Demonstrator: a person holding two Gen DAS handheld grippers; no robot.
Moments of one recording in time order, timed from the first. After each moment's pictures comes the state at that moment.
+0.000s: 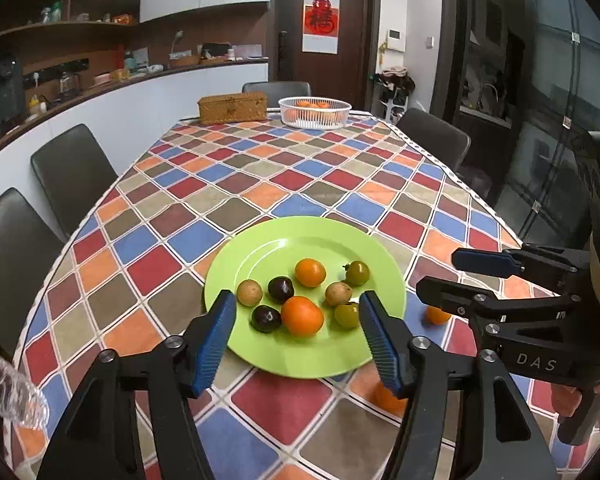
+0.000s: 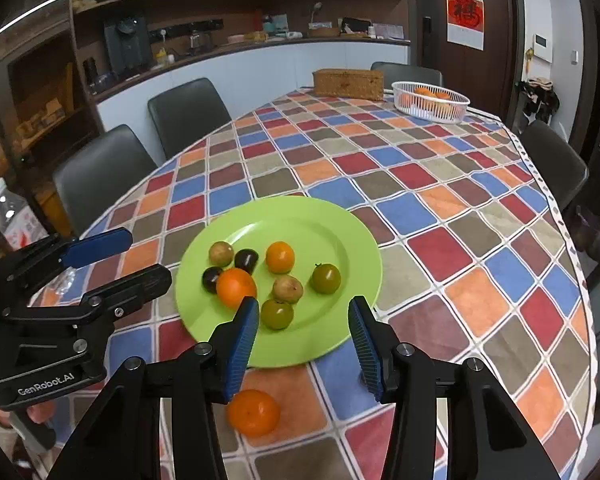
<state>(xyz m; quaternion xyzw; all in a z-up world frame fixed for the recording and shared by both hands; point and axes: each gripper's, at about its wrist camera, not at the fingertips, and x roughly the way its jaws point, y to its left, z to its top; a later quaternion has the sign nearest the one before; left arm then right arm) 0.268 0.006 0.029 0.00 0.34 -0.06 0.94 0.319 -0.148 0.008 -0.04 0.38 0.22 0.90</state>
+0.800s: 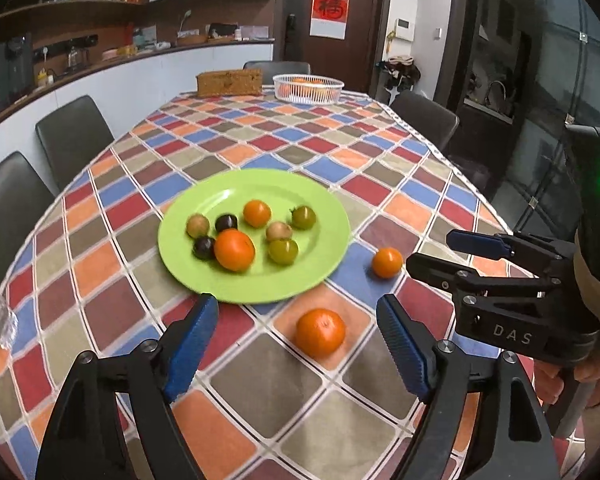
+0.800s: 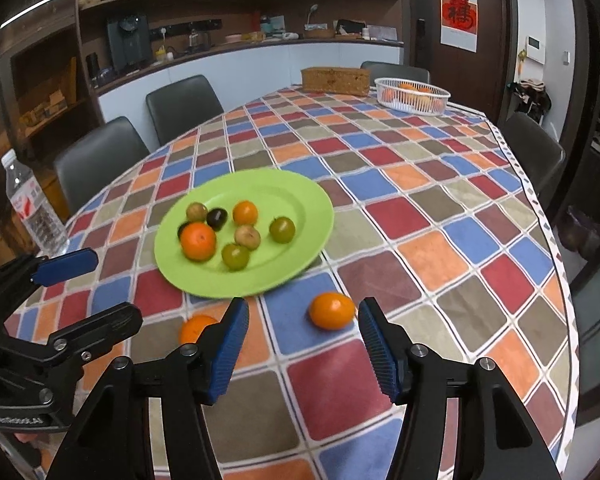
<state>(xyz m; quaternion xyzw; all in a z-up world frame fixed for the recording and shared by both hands) 0.225 -0.057 -0.003 -0.02 0.38 -0.04 0.92 0.288 -0.209 -0.016 -0.05 0.38 0.21 0.90</state>
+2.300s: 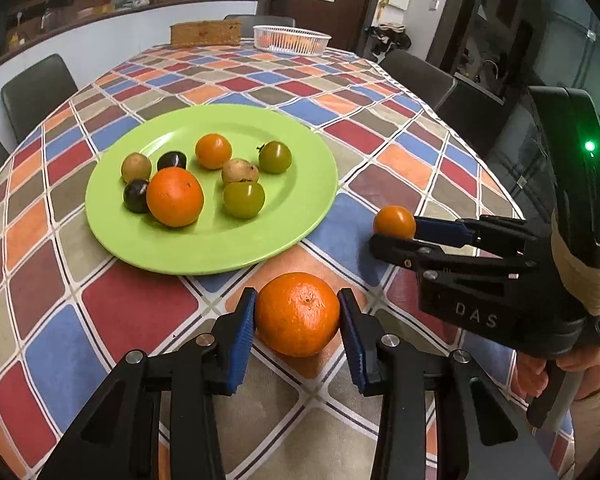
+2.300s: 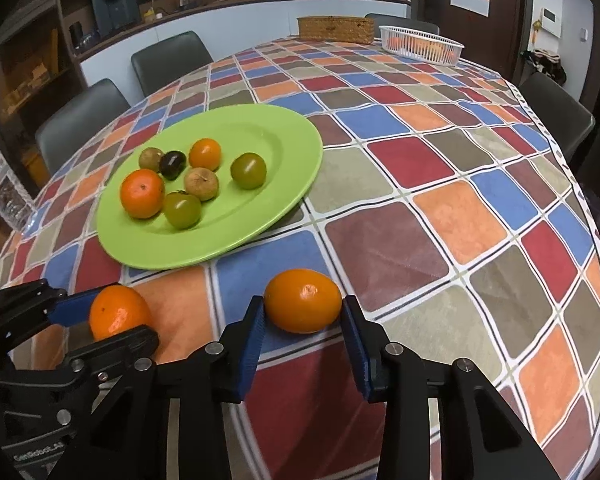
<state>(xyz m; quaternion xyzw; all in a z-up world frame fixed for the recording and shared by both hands) 0.262 -0.069 -0.060 -0.05 0.44 -0.09 0.89 0.333 -0.202 -0.077 -0.06 0.44 0.22 0.87</state>
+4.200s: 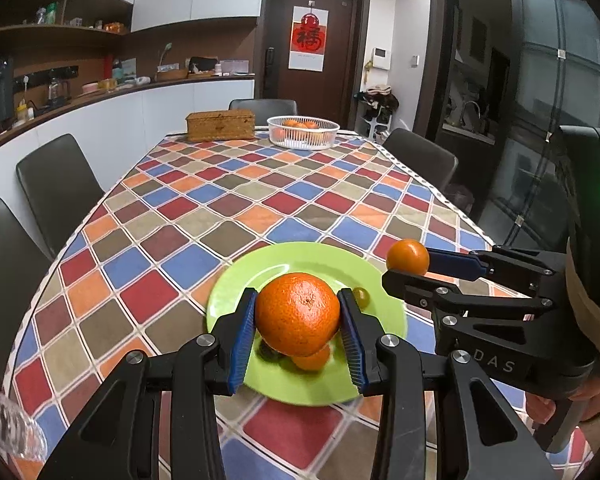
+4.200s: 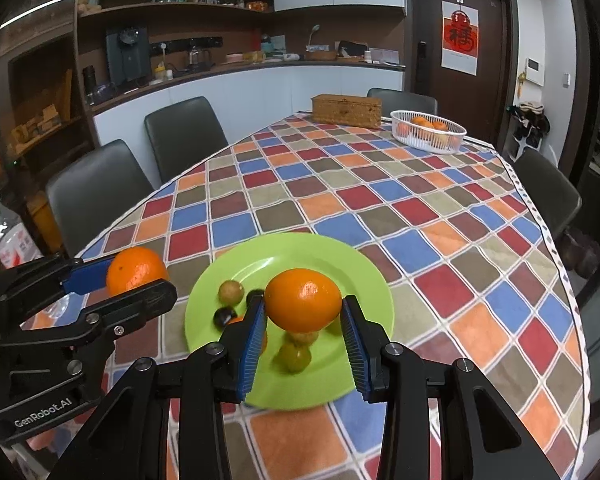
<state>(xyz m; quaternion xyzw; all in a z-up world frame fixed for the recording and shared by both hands) 0.289 0.034 0.032 -0.01 0.31 -0.10 0.94 0.328 -0.113 0.021 -0.05 0.34 0.20 0.92</state>
